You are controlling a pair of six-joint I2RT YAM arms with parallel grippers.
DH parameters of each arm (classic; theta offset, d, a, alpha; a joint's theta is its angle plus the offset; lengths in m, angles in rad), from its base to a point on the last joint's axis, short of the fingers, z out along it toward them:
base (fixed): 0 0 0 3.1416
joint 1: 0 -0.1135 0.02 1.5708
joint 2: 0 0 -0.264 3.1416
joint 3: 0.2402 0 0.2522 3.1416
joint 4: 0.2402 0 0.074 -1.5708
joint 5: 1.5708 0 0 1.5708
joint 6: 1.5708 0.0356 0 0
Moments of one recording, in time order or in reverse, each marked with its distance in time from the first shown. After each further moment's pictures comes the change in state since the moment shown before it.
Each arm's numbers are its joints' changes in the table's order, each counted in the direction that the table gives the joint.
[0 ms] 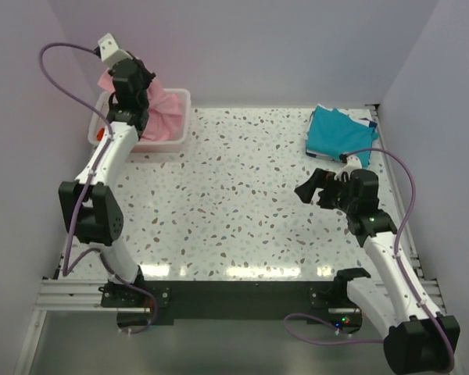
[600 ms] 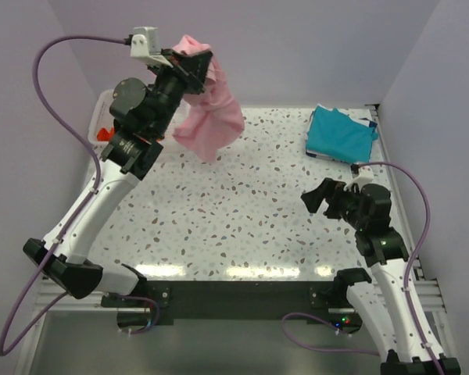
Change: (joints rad) left arm 0.418 -0.454 -0.031 0.049 0.243 0.082; right arm 0.000 -0.245 -0.008 0.135 0.000 0.004
